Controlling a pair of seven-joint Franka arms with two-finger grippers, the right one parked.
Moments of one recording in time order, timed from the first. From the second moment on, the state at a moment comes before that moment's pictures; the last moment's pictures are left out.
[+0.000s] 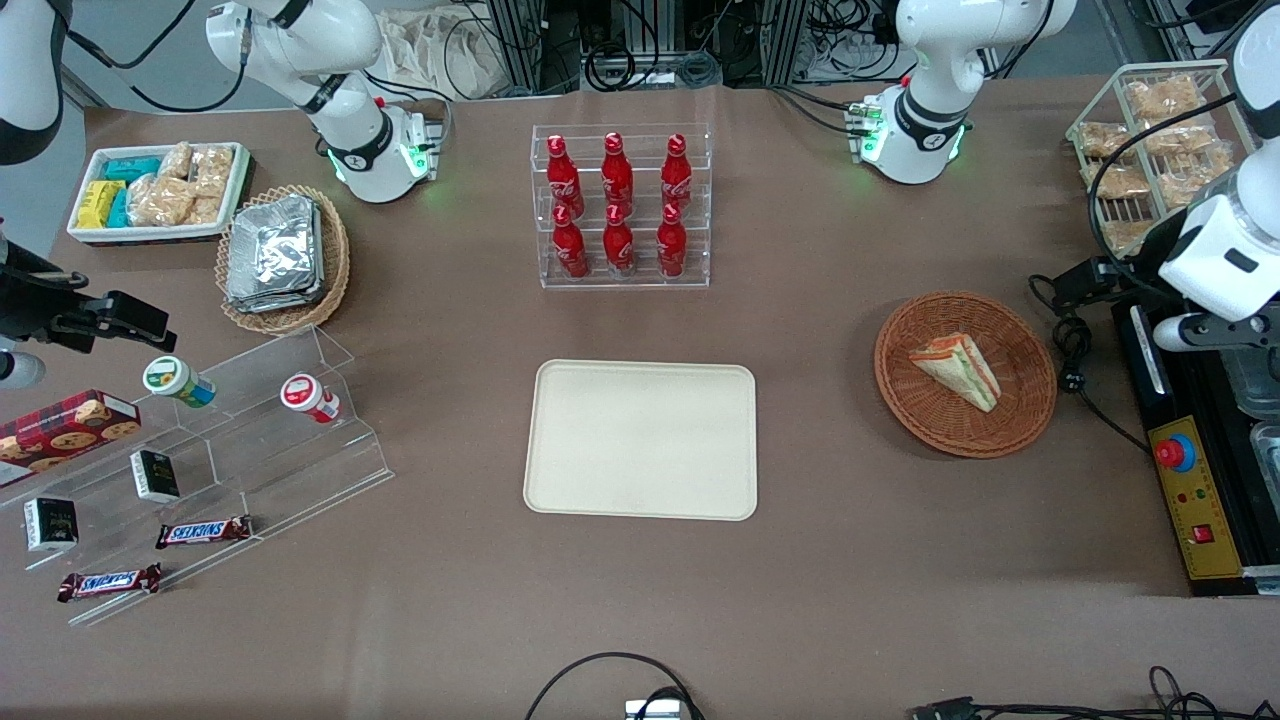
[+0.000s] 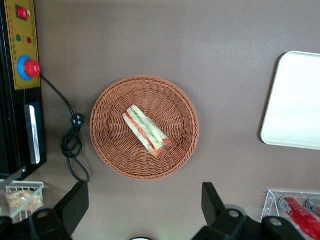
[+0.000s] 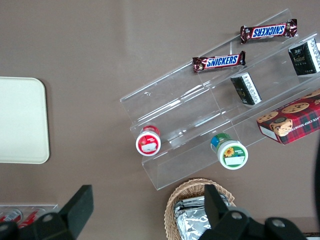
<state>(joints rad) 0.07 0.04 -0.12 -1.62 0.00 1.55 -0.15</state>
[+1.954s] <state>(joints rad) 0.09 -0.04 -0.18 -2.51 0.09 2.49 -0.80</state>
